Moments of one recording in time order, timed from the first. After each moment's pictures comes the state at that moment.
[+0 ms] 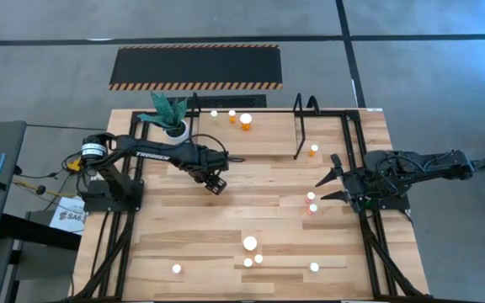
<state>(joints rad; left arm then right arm) 0.14 1.69 1.08 -0.80 -0.03 -0.75 0.13 0.35 0.46 -0.44 -0.13 -0.50</state>
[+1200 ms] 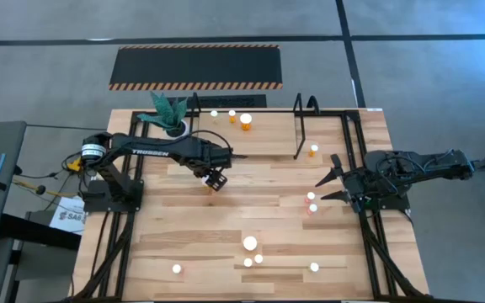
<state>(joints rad) 0.11 1.69 1.31 -1.10 -0.14 -0.74 0.13 0.35 0.46 -0.44 -0.13 -0.50</state>
